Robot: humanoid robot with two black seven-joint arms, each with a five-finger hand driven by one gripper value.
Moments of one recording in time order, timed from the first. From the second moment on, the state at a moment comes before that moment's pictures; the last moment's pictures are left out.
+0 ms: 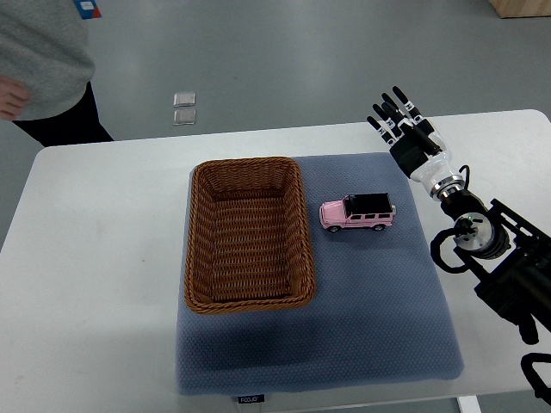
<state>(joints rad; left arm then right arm) -0.08 0.00 -0.06 -0.24 0.12 0.01 0.01 0.61 -0.13 0.99 0.68 -0.11 0.35 0.30</state>
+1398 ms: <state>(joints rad) -0.08 0.00 -0.06 -0.24 0.12 0.01 0.01 0.92 -0.53 0.23 1.02 -1.25 0.20 0.27</state>
